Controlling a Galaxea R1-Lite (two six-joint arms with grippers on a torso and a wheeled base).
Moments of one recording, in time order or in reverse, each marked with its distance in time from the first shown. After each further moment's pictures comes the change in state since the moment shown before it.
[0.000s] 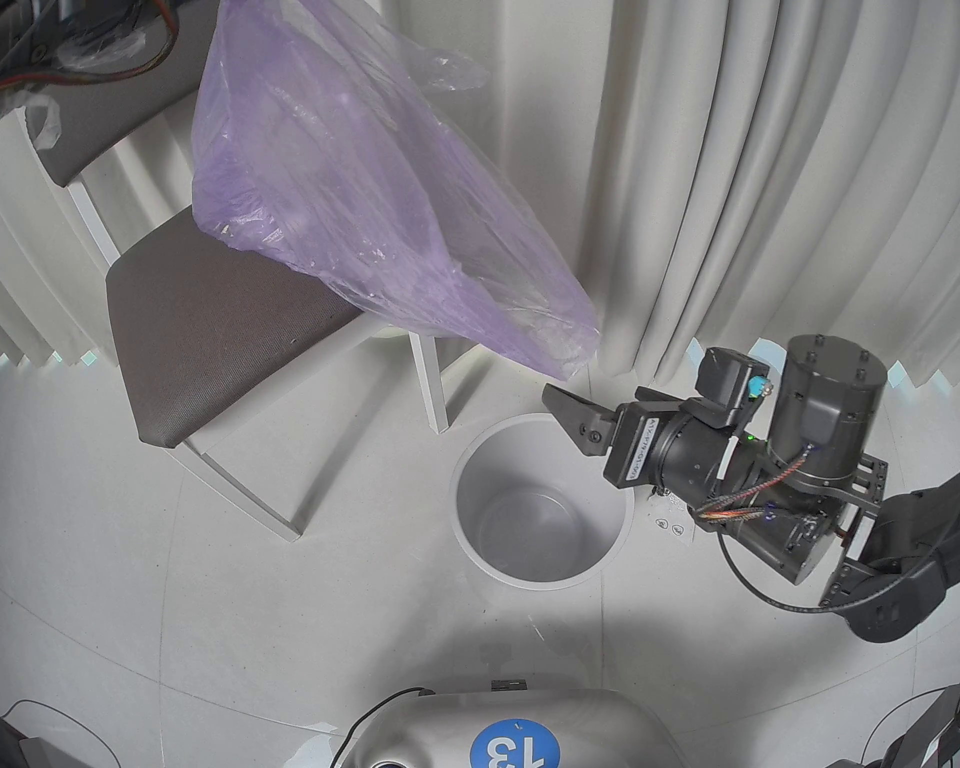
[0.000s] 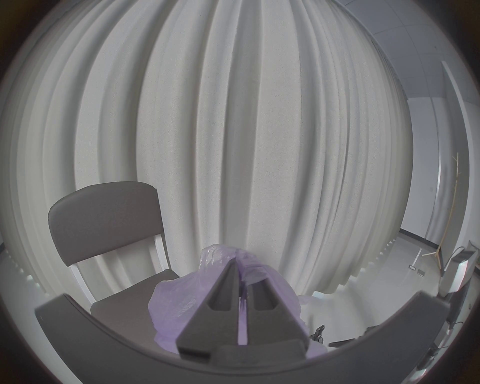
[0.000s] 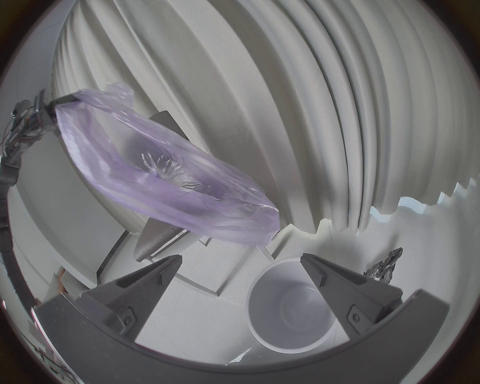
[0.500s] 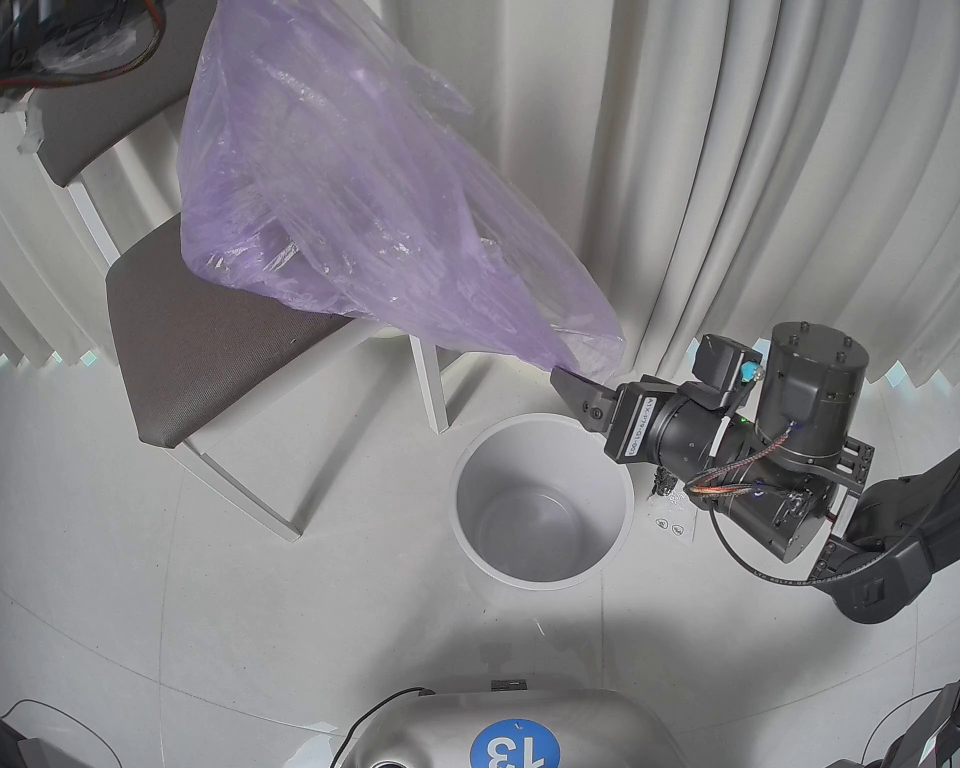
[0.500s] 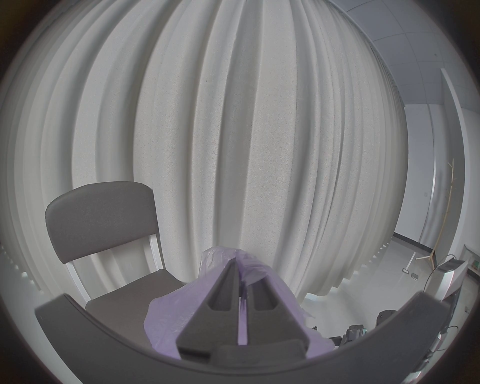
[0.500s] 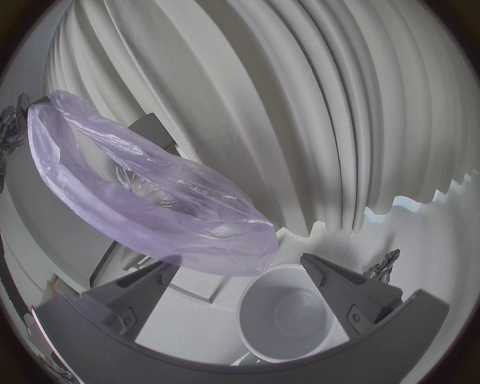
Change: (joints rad) left arm -0.018 -0.020 0.025 -0.010 -0.001 -0.009; right arm -0.041 0.002 -0.019 0.008 0.006 -0.004
